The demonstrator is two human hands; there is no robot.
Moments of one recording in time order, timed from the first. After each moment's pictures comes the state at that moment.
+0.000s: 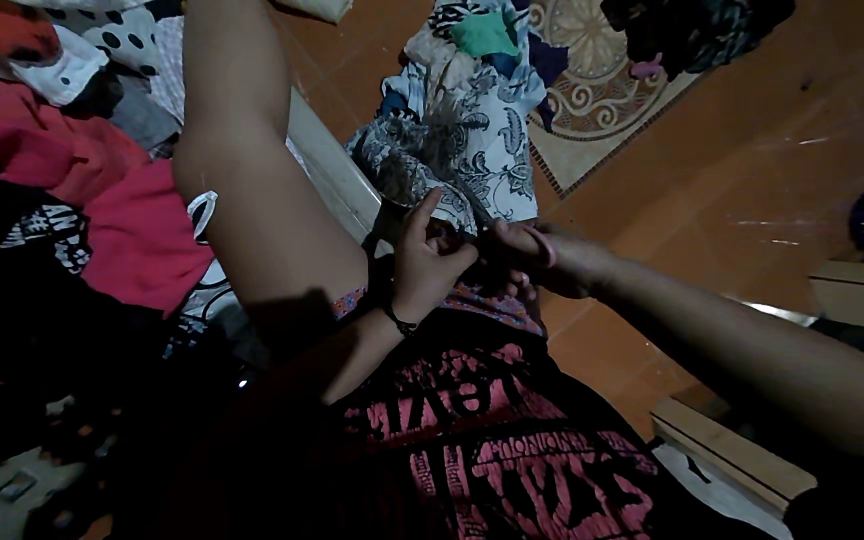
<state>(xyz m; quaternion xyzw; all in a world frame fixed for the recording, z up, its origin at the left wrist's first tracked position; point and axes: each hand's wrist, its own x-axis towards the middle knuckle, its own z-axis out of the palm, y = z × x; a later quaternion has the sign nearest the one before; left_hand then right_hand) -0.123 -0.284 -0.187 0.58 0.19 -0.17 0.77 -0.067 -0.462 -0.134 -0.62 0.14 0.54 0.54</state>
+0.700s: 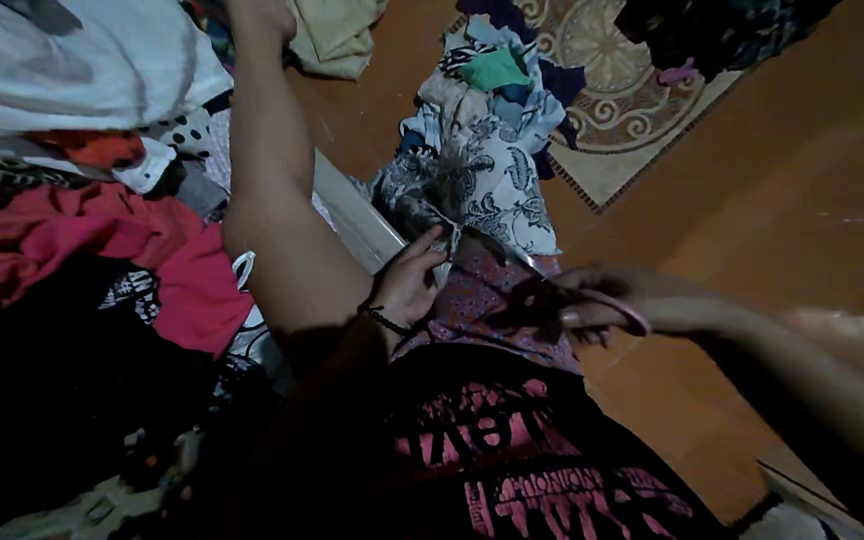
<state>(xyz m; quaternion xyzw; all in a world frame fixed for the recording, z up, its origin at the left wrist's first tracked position) -0.080 -0.251 -0.201 0.41 0.34 -0.32 0.78 -0.064 -0.519 -0.119 -0.69 -0.04 0.52 0.50</state>
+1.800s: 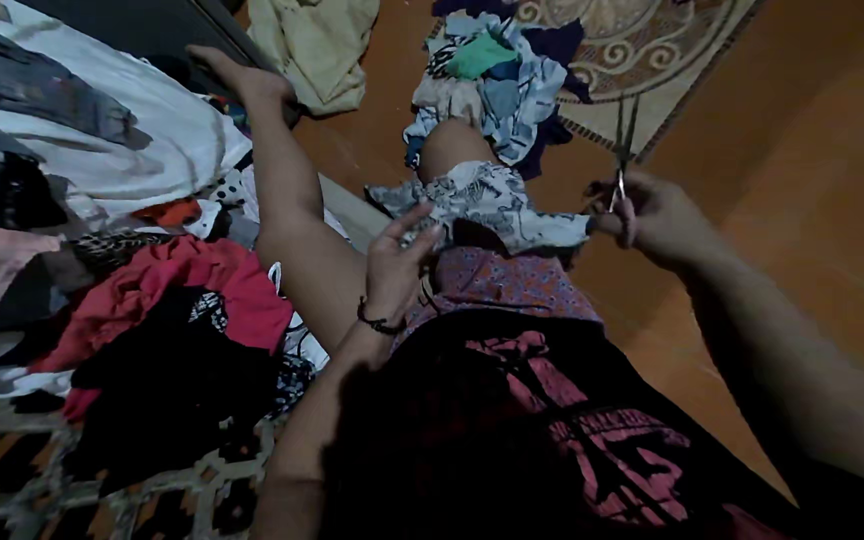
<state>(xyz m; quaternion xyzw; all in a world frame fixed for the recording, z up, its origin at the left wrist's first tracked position) -0.103 -0.247 -0.134 0.65 0.14 -0.19 0.72 -0.108 -0.567 -0.167 -0.81 0.11 0.17 0.55</state>
